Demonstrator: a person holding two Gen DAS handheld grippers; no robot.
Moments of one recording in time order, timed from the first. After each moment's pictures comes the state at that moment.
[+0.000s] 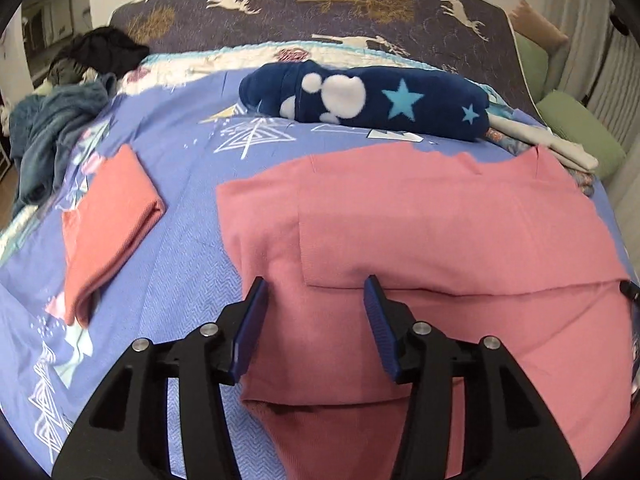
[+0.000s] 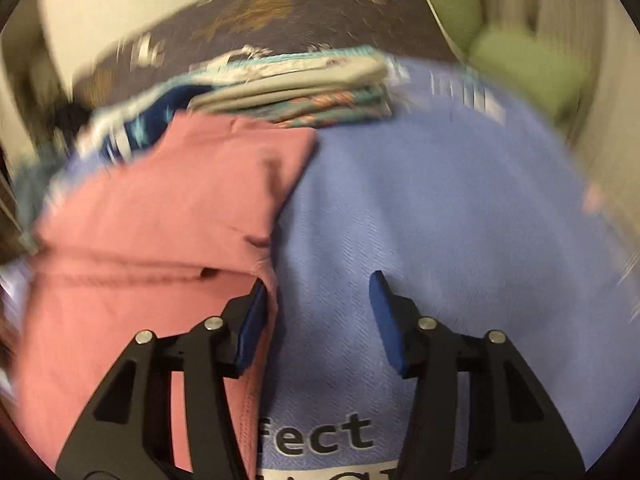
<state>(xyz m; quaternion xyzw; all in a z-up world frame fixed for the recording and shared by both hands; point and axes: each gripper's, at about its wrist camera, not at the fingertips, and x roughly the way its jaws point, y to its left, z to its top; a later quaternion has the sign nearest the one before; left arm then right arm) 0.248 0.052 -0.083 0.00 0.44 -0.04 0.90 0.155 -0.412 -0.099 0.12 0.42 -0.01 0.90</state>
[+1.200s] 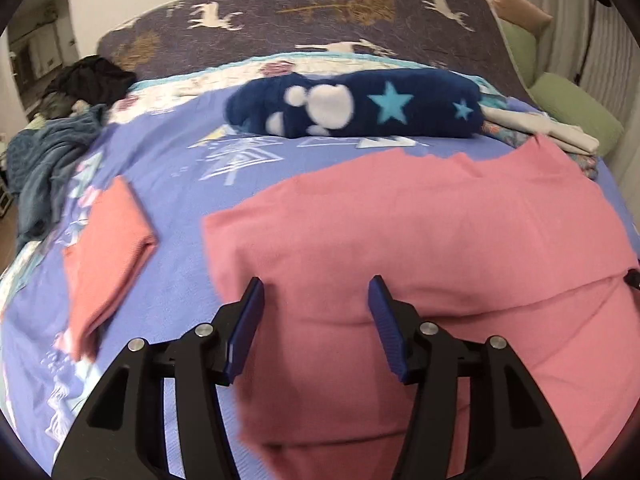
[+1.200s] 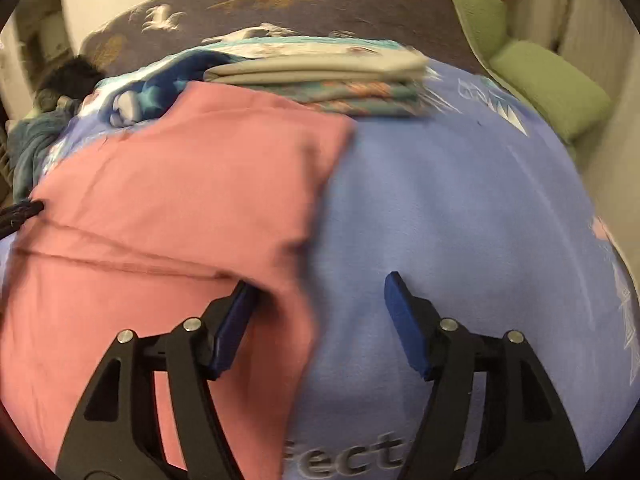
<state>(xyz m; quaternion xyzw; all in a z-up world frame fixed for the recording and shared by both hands) 0.259 0.042 -0.083 0.05 0.42 -0.03 0.91 0.173 -0.383 -0.106 0.04 0.44 0.00 0.90</state>
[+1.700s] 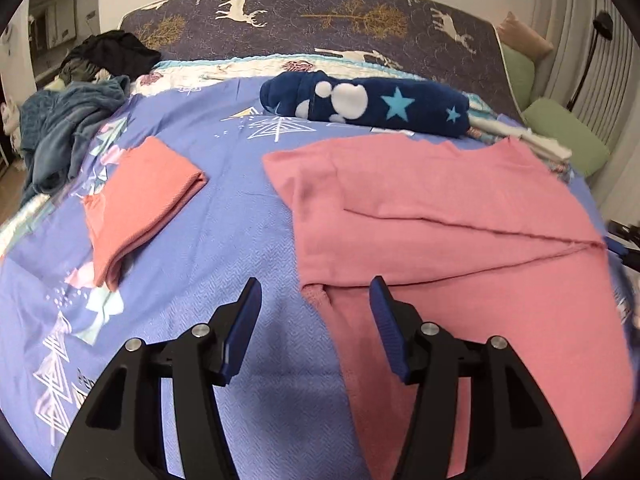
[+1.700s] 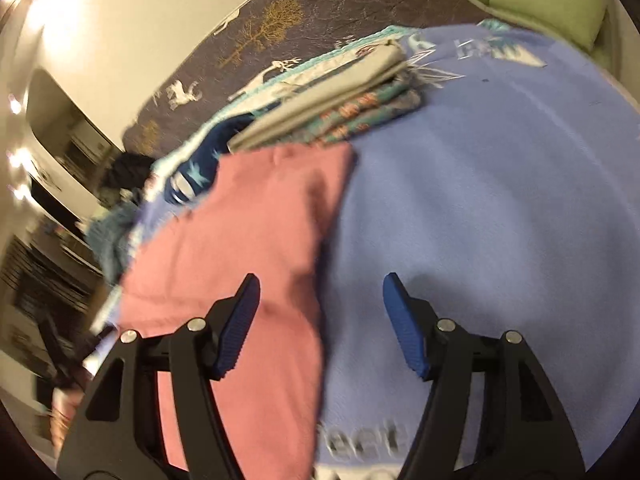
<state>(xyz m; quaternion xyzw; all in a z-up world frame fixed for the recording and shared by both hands) 0.179 0.086 -0.072 -0.02 0.41 -0.05 0.91 0.181 -0.443 -0.087 0.26 0.41 0.10 0.87</state>
